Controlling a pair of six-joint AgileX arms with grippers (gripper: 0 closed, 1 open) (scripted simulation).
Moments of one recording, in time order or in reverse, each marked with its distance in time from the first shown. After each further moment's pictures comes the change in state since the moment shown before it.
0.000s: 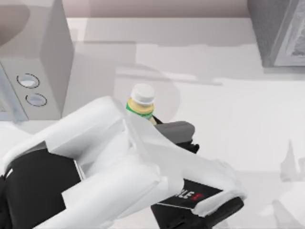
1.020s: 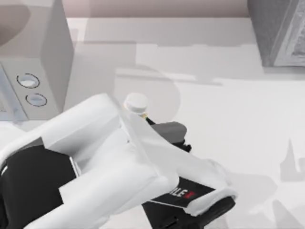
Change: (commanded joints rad) left arm 0.001 0.001 0.001 -0.005 0.000 -0.005; right arm 0.000 0.000 0.000 0.000 0.000 0.000
